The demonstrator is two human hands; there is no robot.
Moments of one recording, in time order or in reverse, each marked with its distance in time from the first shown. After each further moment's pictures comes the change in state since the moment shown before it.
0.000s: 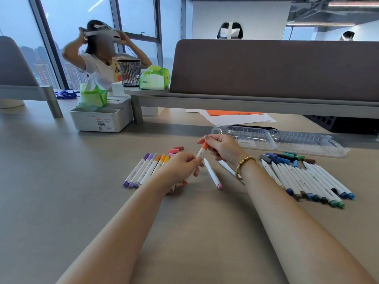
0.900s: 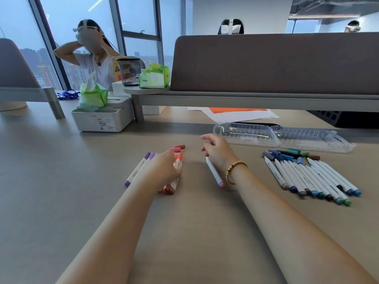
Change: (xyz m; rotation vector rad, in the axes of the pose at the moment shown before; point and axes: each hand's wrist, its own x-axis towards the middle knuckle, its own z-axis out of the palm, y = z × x) left_hand 0.010 -0.031 -0.015 0.645 0.209 -0.097; right_hand 0.005 0.013 0.025 -0.243 0.182 -0.013
